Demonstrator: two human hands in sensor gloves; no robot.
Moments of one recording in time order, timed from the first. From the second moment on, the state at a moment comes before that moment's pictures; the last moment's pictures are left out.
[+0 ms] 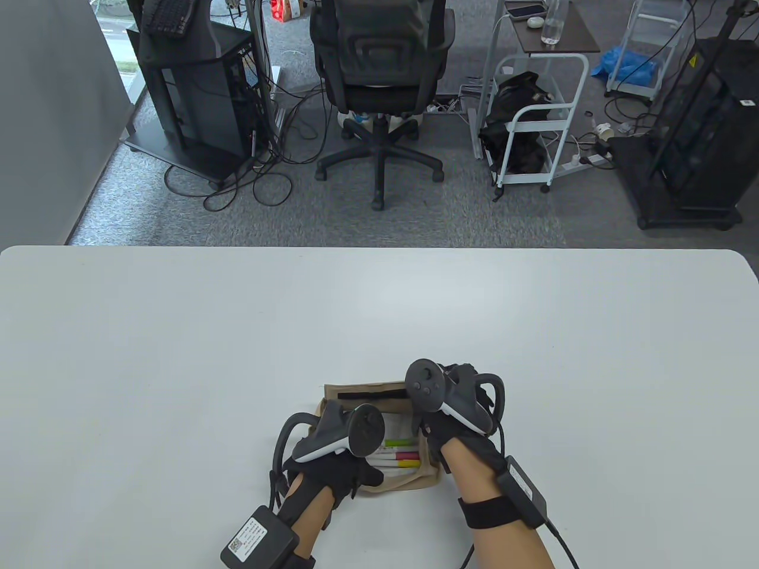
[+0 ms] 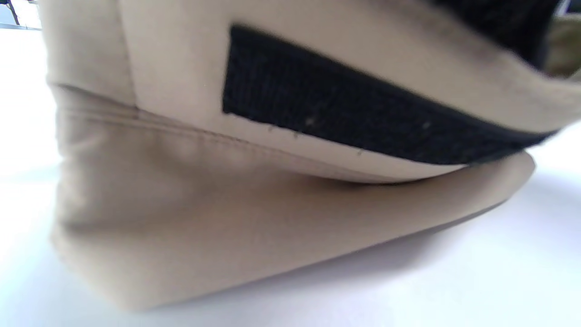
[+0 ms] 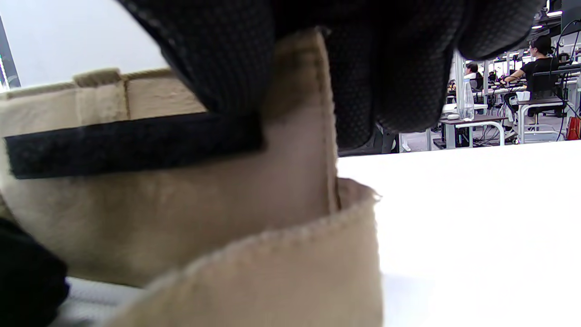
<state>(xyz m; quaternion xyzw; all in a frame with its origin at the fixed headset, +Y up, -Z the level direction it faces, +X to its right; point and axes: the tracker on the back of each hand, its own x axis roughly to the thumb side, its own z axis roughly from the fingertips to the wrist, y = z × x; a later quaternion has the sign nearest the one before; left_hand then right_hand) -0.092 -0.736 -0.310 -0.17 -0.19 0.03 0.96 0.073 -0.687 -0.357 0.10 -0.06 0.99 0.09</state>
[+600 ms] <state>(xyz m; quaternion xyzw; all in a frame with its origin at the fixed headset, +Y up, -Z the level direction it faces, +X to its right) -0.066 -0.749 -0.320 -0.13 -0.17 -0.06 0.97 0.074 -0.685 -0.357 0.10 -0.04 0.99 0.08</state>
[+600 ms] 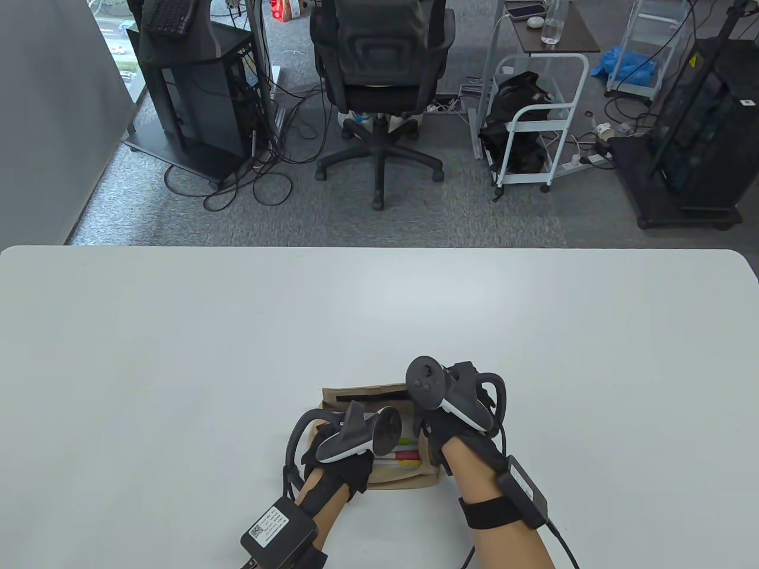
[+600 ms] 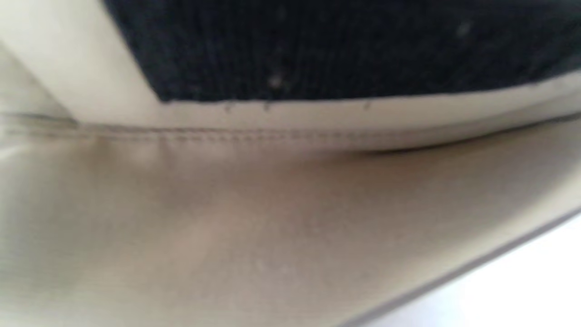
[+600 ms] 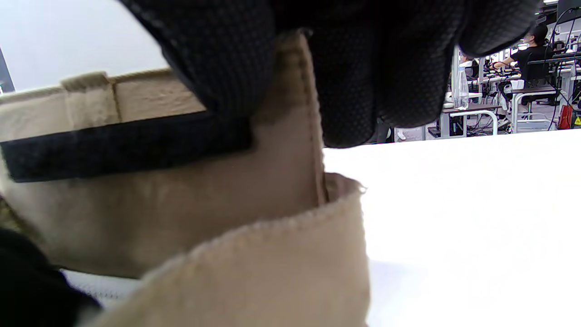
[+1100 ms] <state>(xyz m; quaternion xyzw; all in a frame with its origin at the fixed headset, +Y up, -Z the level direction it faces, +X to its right) -0.086 -0.744 -0.320 -0.10 -0.17 0.05 0.98 0.074 -0.683 -0.357 0.10 -0.03 0.99 0.09</state>
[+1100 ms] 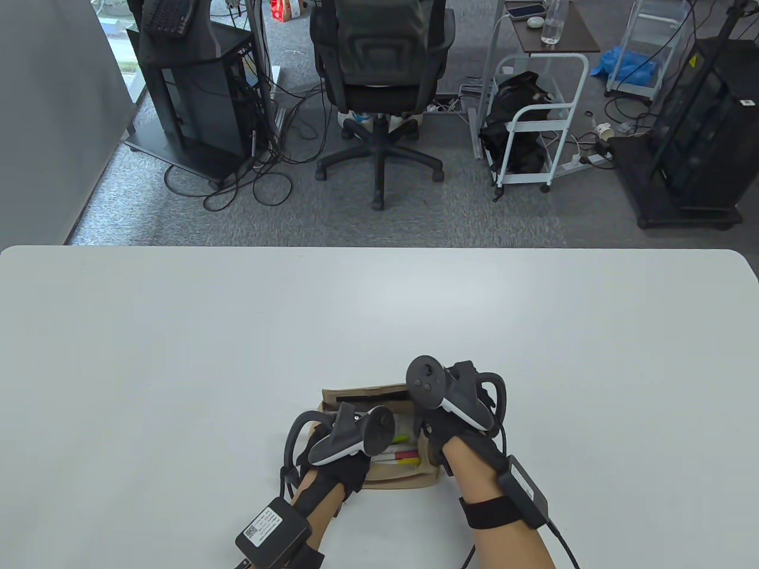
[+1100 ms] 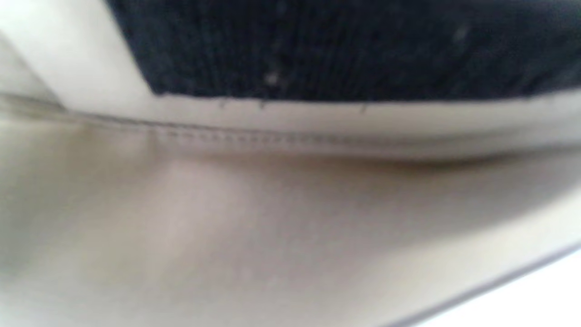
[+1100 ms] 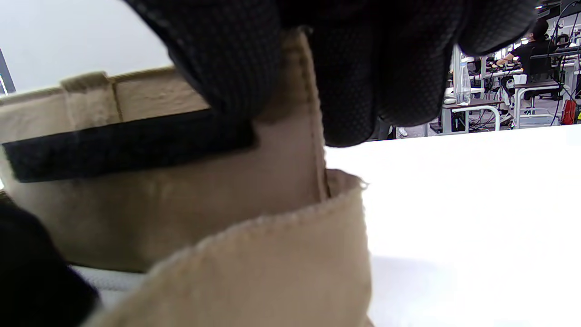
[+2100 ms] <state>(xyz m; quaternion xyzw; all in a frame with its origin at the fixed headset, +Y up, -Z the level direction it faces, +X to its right) -0.133 -0.688 -0.293 -0.02 -0.22 0.59 0.78 0.093 -0.608 -0.330 0.34 0.08 0.73 0.59</state>
